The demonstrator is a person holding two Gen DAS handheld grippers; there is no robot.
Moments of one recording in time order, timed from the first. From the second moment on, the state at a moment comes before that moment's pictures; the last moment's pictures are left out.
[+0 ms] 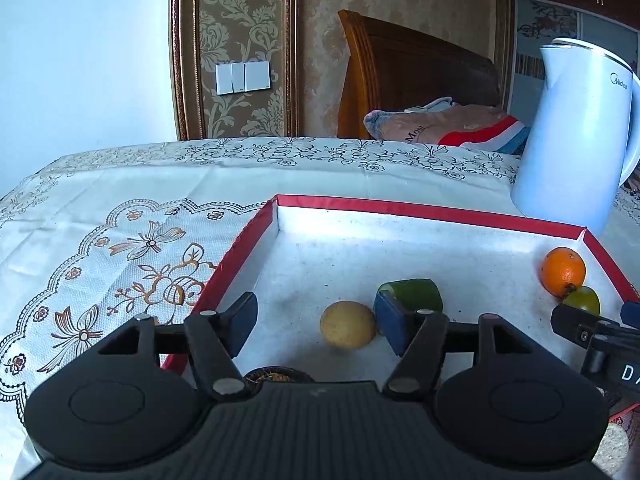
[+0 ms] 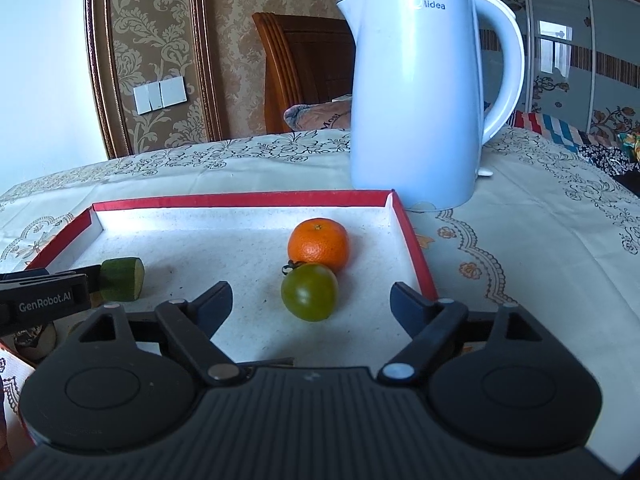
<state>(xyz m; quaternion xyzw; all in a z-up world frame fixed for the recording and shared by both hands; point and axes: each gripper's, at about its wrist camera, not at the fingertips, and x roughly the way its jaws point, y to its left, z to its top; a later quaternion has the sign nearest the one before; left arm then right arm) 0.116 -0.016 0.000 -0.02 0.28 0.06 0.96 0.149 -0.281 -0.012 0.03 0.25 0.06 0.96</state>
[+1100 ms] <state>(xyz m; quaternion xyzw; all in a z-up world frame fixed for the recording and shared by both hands) 0.074 -0.009 0.008 -0.01 0.26 0.03 0.97 0.109 -0.286 -0.004 0.02 0.19 0.06 0.98</state>
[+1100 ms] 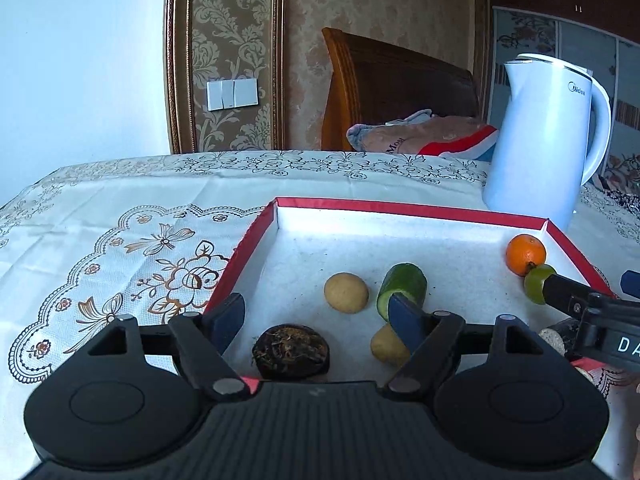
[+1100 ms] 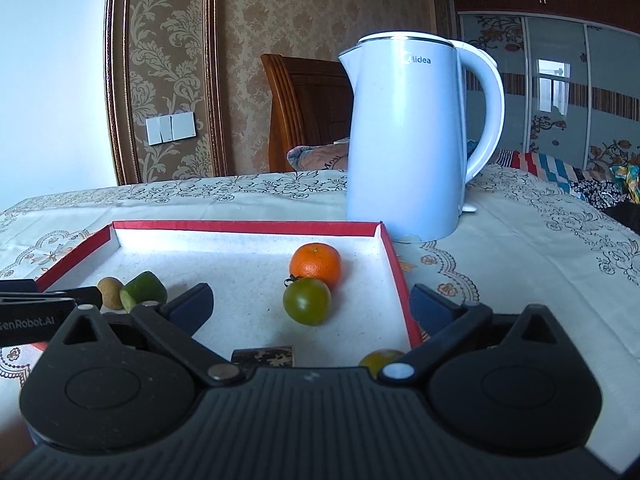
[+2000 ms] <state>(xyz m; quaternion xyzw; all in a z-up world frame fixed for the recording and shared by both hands) 0.026 0.001 0.010 -0.03 0.25 -0.01 0.97 0.066 -0.314 -0.004 0.08 0.19 0.09 0.98</state>
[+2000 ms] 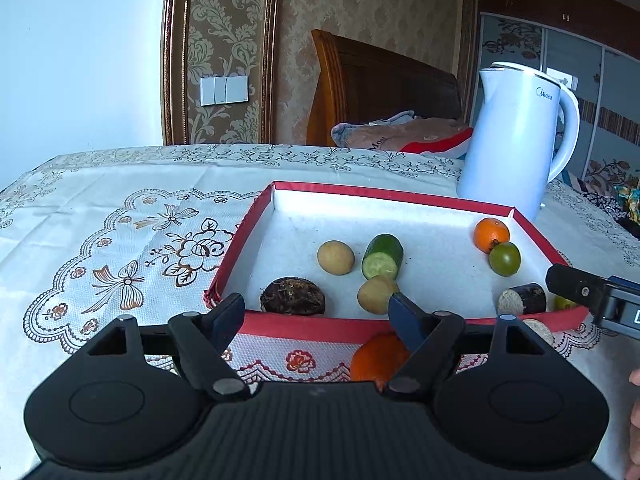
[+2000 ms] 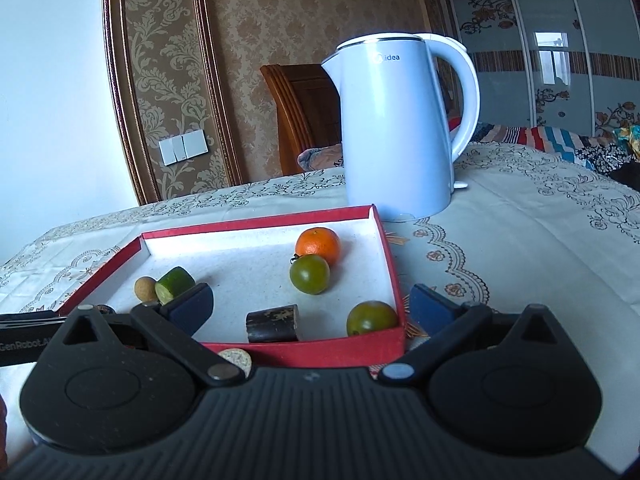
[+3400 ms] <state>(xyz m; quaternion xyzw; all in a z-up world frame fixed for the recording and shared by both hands) 0.033 -0.013 -0.013 -0.01 0.32 -0.04 0.95 0.035 -0.283 -0.012 -0.02 0.24 0.14 0.96</state>
